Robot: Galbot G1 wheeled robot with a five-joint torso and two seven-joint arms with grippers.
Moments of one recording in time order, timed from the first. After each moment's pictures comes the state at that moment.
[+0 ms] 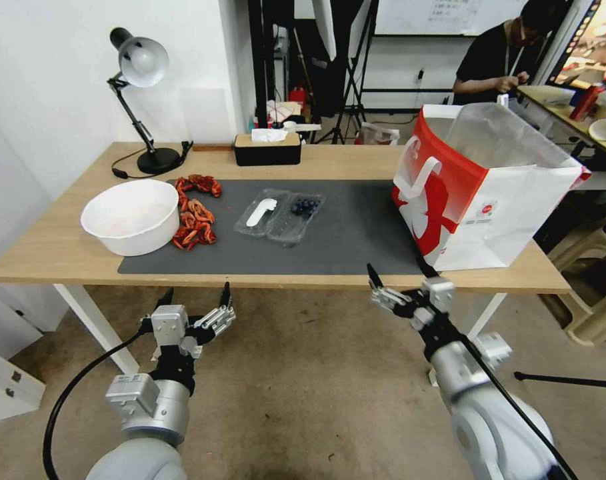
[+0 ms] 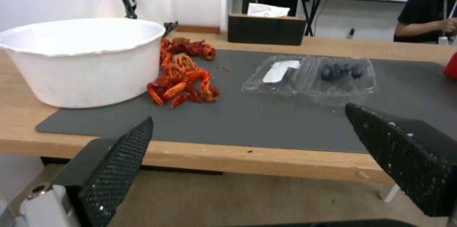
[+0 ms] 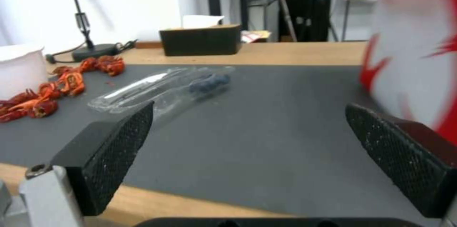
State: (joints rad) left arm 1.74 -1.38 -0.43 -2.39 -0.24 0.18 -0.26; right arm -1.38 1.34 0.43 2.15 0.27 -0.25 -0.06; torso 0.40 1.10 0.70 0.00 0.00
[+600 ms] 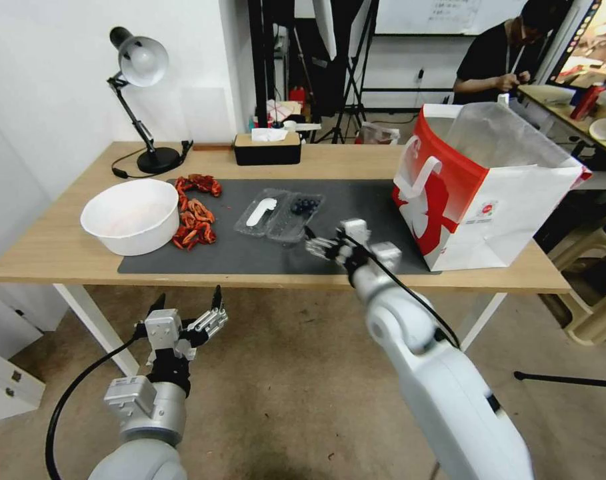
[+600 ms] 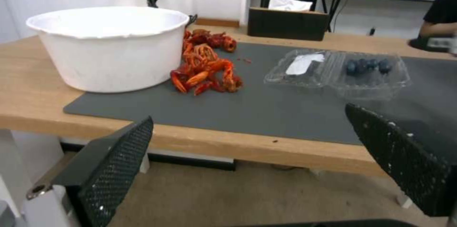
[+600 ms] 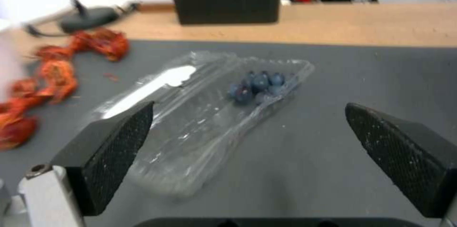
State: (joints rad) left arm 1.76 -1.42 -0.46 -2.36 -0.23 0.15 -0.26; right arm -0.77 1.37 0.02 1.79 0.51 -0.57 0.37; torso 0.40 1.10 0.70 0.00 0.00
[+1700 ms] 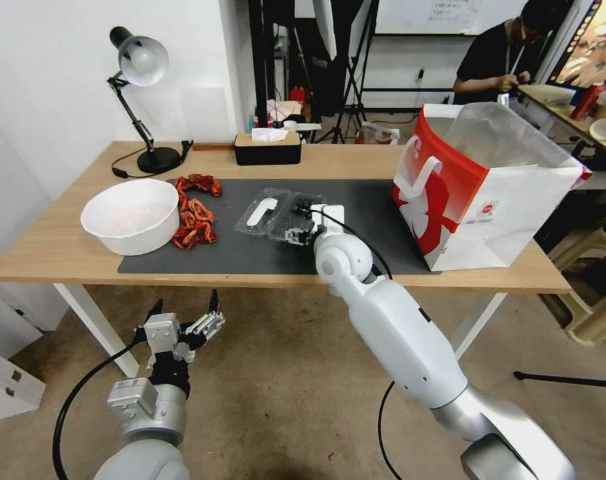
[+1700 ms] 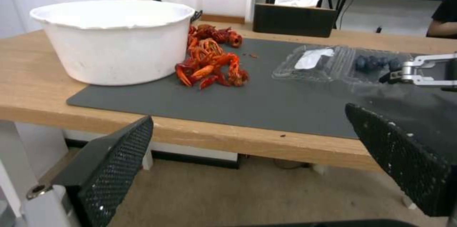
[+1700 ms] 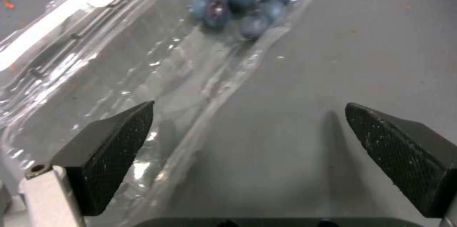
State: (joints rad) left arm 1.74 -1.41 -0.45 -2.33 -0.24 0.13 -0.28; right arm -0.58 1.41 -0.08 1.58 0.86 -0.74 0.71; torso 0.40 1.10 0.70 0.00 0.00
